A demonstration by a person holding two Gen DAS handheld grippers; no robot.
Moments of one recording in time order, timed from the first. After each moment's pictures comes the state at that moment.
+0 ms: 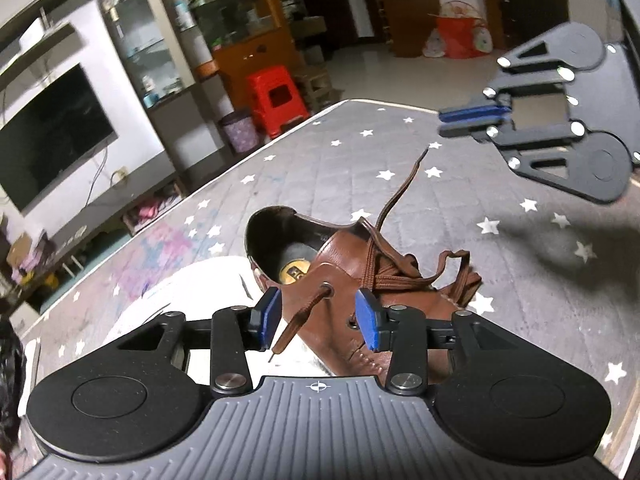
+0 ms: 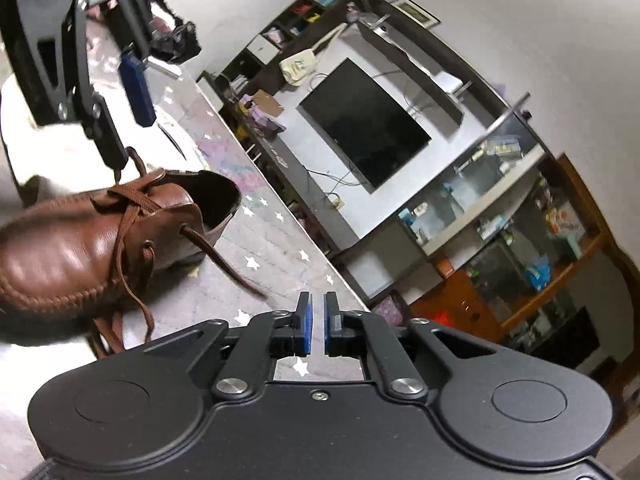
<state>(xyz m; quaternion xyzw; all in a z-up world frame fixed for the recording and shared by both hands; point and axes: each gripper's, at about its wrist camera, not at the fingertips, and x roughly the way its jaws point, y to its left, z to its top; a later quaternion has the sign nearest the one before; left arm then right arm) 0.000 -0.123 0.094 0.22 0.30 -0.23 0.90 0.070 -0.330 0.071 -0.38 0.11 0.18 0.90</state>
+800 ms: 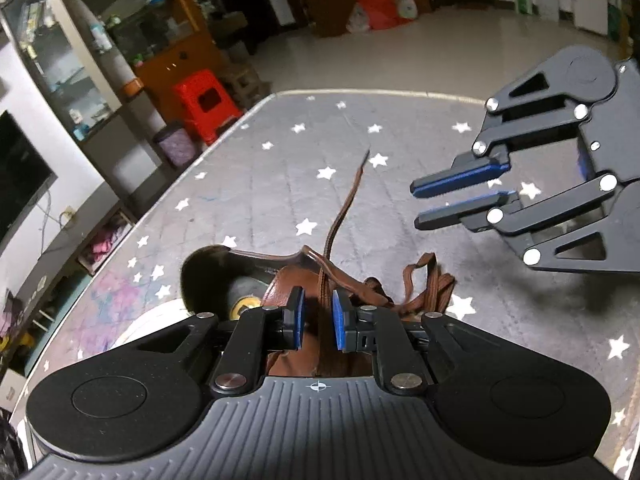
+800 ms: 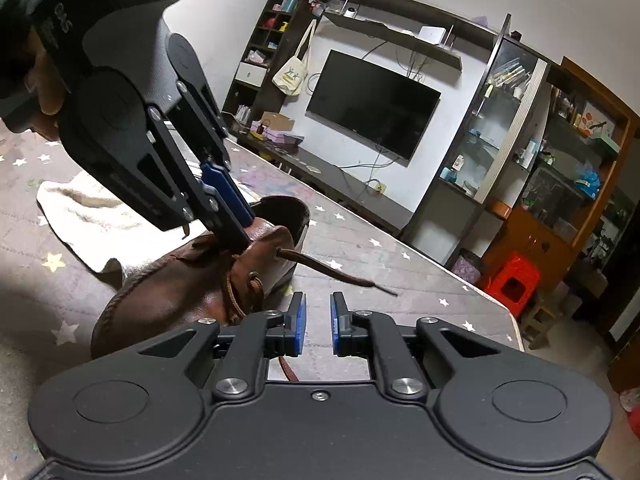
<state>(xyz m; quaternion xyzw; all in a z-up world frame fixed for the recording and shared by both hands) 0.033 -0.157 0.073 0.31 0.31 -0.33 0.84 0.037 -0.338 0.064 -0.23 0.16 0.23 0.93</state>
